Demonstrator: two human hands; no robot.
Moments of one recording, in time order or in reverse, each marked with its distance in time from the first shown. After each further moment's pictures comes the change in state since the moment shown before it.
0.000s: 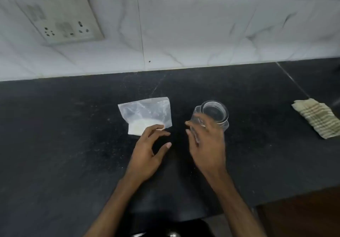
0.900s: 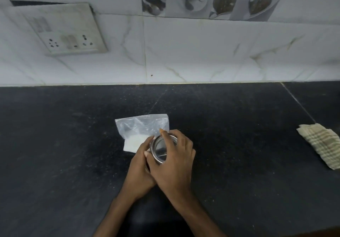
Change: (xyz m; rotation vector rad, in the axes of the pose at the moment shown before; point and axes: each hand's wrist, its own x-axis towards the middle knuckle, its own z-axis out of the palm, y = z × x) left_hand 0.017 0.002 0.011 -0.233 0.081 -0.088; right_hand 0.013 -0.053 0.046 0.052 -0.085 0.120
